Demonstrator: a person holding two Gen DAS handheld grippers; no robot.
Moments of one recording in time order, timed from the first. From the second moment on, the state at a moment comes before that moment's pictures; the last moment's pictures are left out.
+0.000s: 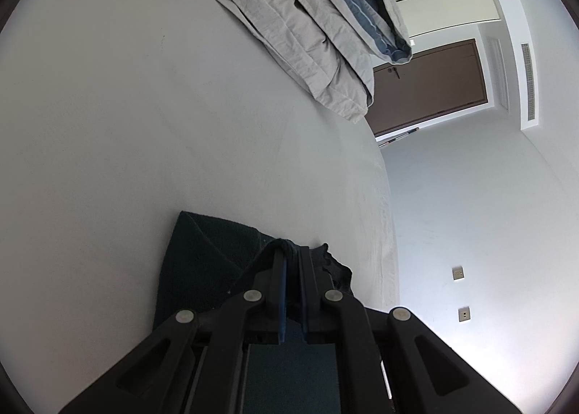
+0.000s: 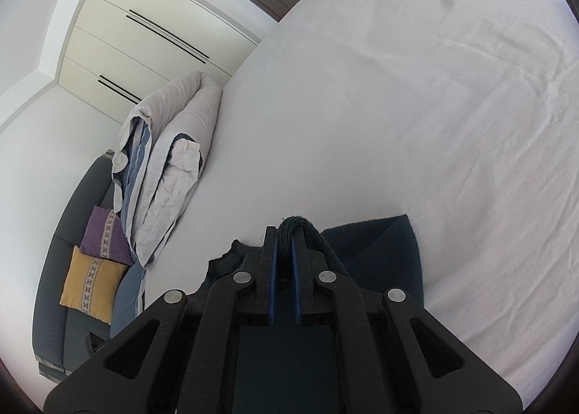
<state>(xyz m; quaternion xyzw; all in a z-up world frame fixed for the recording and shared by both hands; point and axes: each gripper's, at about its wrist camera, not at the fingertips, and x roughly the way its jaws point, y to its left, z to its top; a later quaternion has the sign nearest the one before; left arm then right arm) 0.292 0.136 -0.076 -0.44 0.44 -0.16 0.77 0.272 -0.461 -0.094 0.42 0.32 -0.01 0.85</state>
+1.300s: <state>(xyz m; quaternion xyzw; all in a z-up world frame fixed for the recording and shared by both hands) 0.176 0.101 -0.090 -0.21 0.46 -0.11 0.86 0.205 -0.391 -0.153 0.21 0.44 -0.11 0.87</state>
